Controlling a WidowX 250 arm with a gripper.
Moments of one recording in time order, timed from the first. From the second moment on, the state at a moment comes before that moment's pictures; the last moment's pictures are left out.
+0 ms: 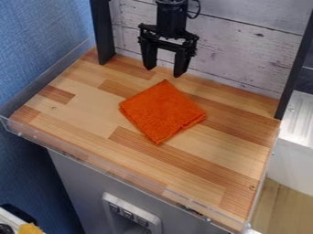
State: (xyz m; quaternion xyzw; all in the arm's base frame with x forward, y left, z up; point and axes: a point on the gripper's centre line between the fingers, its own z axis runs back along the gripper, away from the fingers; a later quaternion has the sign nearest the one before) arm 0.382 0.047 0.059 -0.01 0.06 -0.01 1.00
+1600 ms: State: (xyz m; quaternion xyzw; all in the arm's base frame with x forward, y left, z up) arm 0.317 0.034 0.064 -0.01 -0.01 -0.41 0.91
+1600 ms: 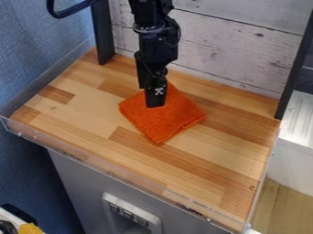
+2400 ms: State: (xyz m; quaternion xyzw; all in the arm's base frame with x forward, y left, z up) arm 0.325 0.034 0.089 -0.01 0.01 -0.44 0.90
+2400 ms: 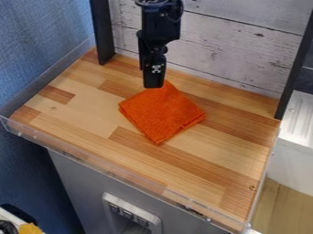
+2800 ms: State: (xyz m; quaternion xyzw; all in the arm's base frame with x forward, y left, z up) arm 0.331 0.020 0.088 0.00 0.02 -0.44 0.90
